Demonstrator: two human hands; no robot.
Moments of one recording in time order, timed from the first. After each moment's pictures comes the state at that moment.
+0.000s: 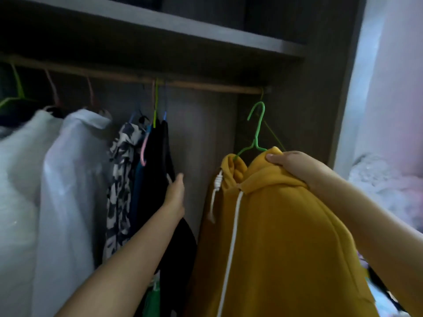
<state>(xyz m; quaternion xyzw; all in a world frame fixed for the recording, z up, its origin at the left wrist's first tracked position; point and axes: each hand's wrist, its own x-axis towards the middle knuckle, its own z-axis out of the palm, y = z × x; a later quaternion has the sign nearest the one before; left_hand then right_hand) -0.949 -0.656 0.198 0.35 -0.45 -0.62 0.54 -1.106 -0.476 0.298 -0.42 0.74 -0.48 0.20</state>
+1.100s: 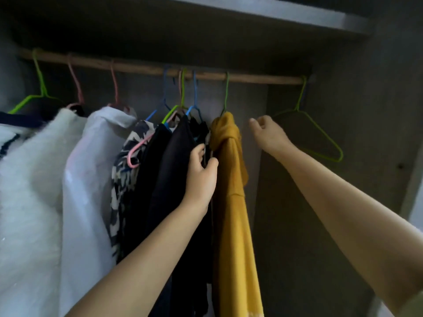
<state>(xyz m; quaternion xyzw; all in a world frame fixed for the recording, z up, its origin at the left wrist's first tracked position) -0.914 -0.691 0.234 0.28 -0.60 -0.45 0.60 -1.084 -0.693 0.312 -0.54 0.69 -0.47 -0.06</state>
